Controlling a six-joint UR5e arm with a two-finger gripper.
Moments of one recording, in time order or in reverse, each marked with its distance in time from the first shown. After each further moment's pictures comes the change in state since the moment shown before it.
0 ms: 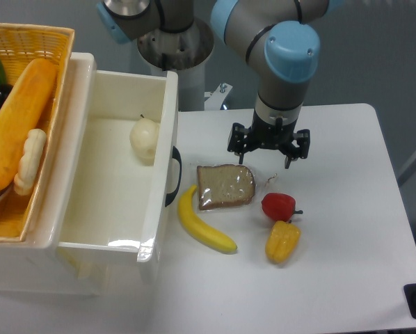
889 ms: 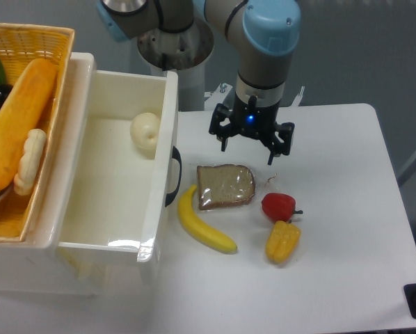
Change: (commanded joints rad) arm -0.025 0.081 0.006 -0.026 -0.017 0.100
